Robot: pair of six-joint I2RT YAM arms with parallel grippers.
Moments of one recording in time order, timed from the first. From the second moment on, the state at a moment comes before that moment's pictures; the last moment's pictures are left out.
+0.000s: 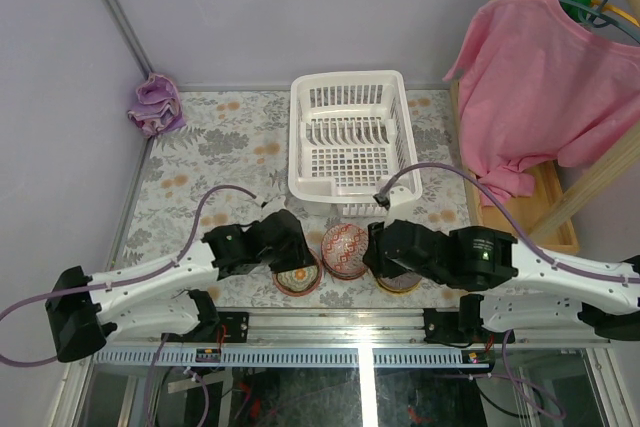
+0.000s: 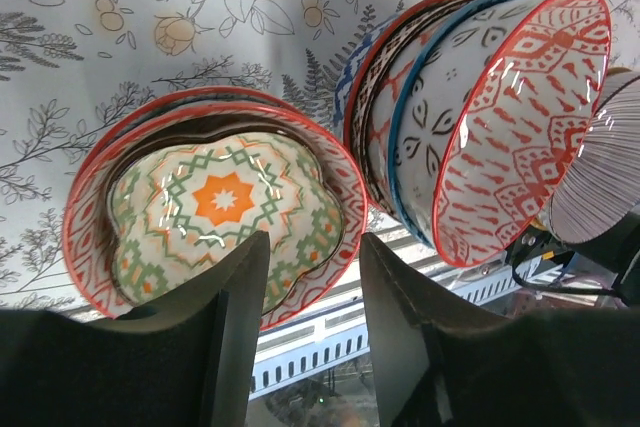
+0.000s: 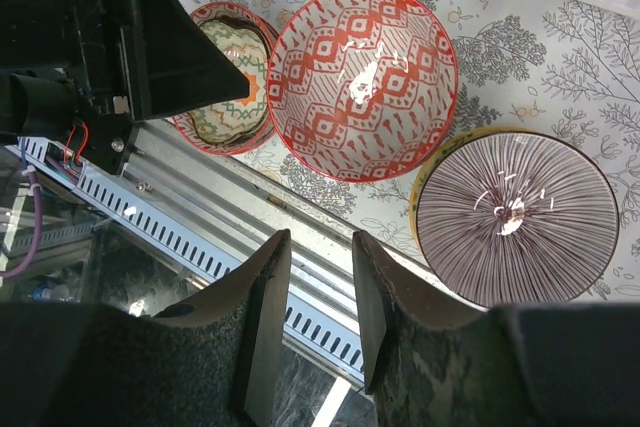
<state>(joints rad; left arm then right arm) -1.02 1.03 0.72 -0.64 -0.11 -1.14 1.36 1.00 1.12 -0.96 0.42 0.85</state>
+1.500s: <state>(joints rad) -1.09 1.23 0.69 -0.61 -0.28 -1.22 1.36 1.04 1.05 -0.92 0.32 0.82</state>
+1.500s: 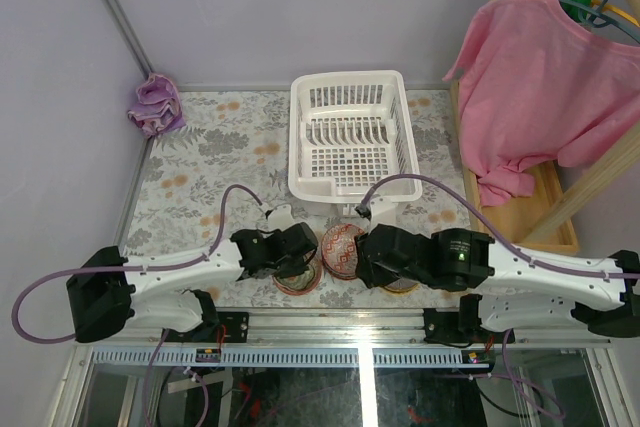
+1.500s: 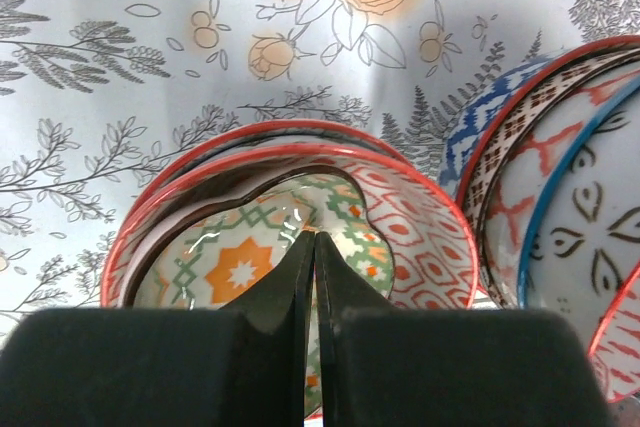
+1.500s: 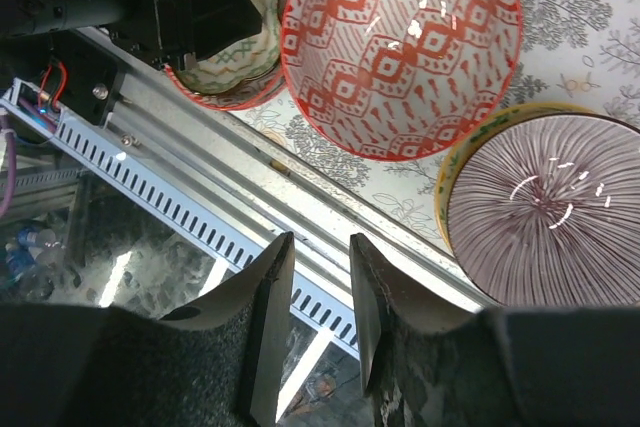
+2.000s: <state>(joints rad) -1.10 1.18 0.74 -0.71 -0.30 -1.19 1.36 1.14 1.10 -0.85 0.27 0.80</state>
